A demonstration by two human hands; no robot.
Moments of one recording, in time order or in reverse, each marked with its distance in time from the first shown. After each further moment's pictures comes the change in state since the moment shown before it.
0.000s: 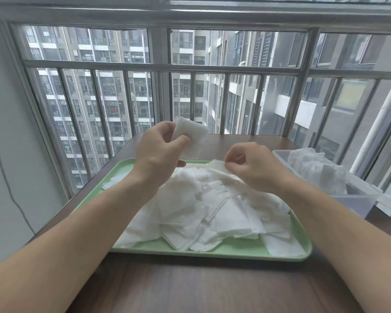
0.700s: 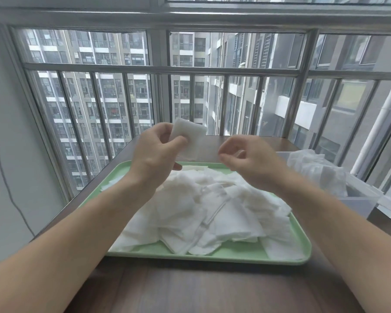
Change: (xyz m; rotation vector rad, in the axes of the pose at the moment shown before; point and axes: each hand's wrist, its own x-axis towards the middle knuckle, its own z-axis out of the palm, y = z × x) left_hand -0.002 0.005 -0.002 -0.006 0.006 0.011; right_hand -0.001 -0.012 -0.007 0.211 0.053 -0.088
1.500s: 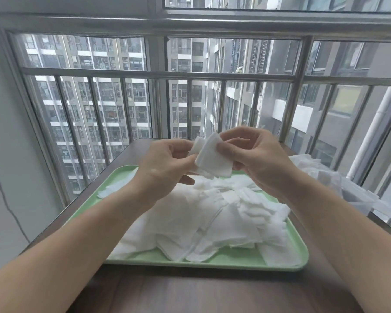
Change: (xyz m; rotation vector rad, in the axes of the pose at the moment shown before) left_hand -0.009 0.006 0.007 -0.077 -0.281 -0.048; right_hand -0.005 -0.019 -0.013 0.705 -0.025 0.034
